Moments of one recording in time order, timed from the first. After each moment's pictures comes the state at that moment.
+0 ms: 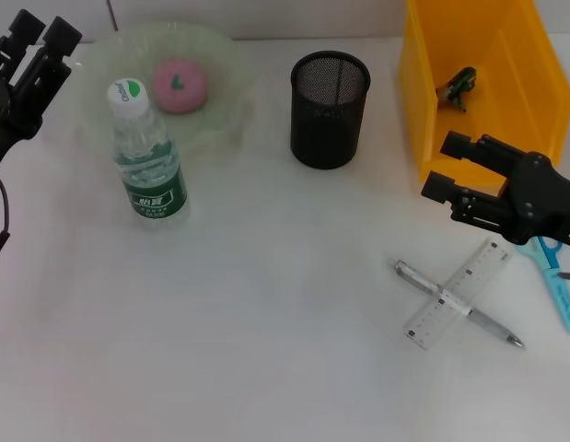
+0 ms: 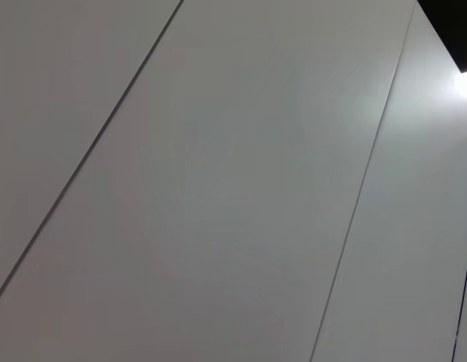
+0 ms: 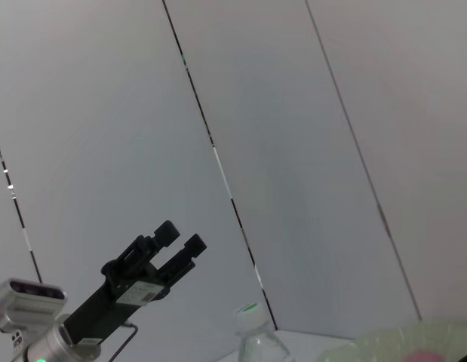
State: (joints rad) left arm -0.38 -2.08 0.74 0.18 1.05 1.73 -0.97; right arm 0.41 2.08 -0.53 -0.45 -1.79 -1.75 1.17
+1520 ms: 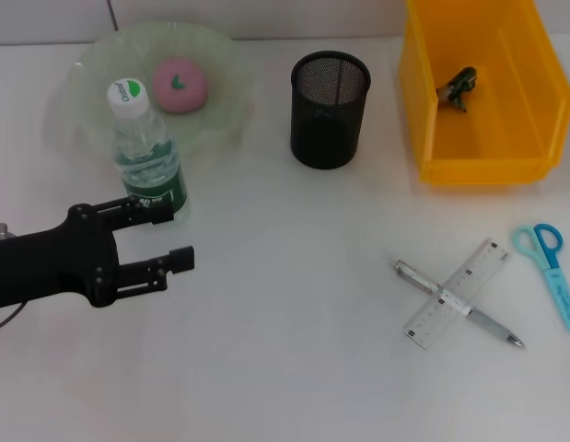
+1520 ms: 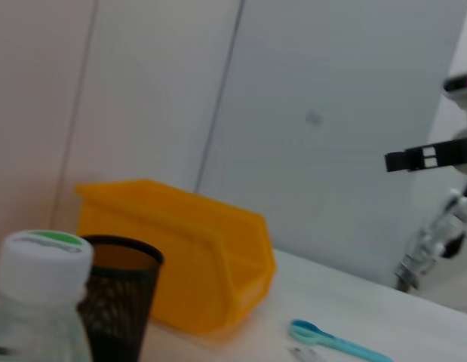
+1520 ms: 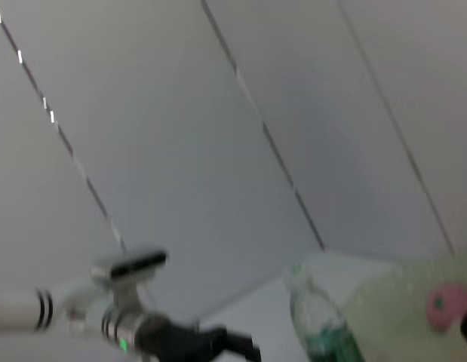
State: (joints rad) left arm -0.35 -2.00 0.81 0.57 1.77 1.71 -1.20; right arm 0.40 1.90 -0.48 -0.80 -1.84 -2.06 1.69
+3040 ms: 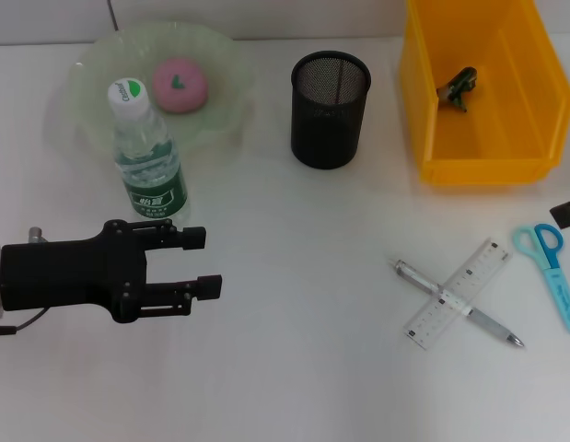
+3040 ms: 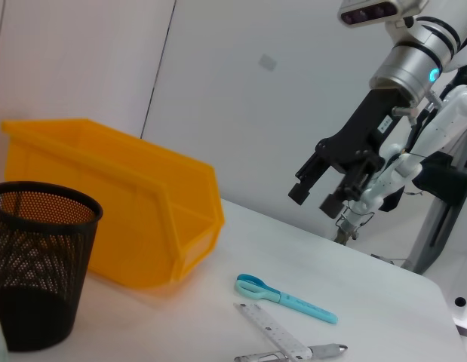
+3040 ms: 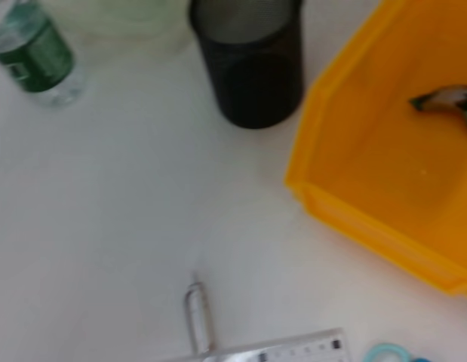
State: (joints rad) left arm -0.41 -2.03 0.81 0.65 1.92 1.75 -1.33; right arm 0.58 2.08 -0.77 -1.59 -2.66 -1.99 2.33
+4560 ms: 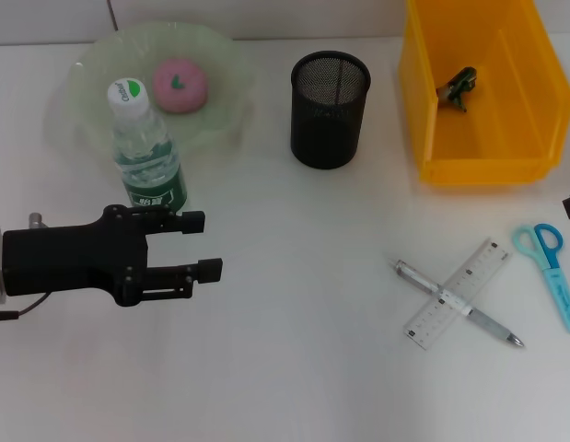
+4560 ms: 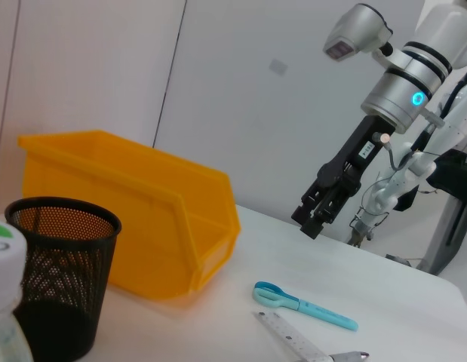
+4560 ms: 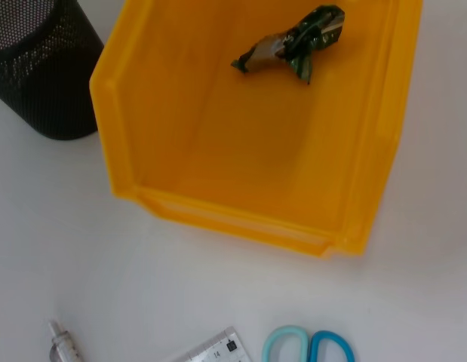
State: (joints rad) left arm -0.43 -2.03 0.80 0.65 1.92 1.73 -1.32; right arm 0.53 2.08 -0.93 -1.54 -2.79 -1.78 2.66
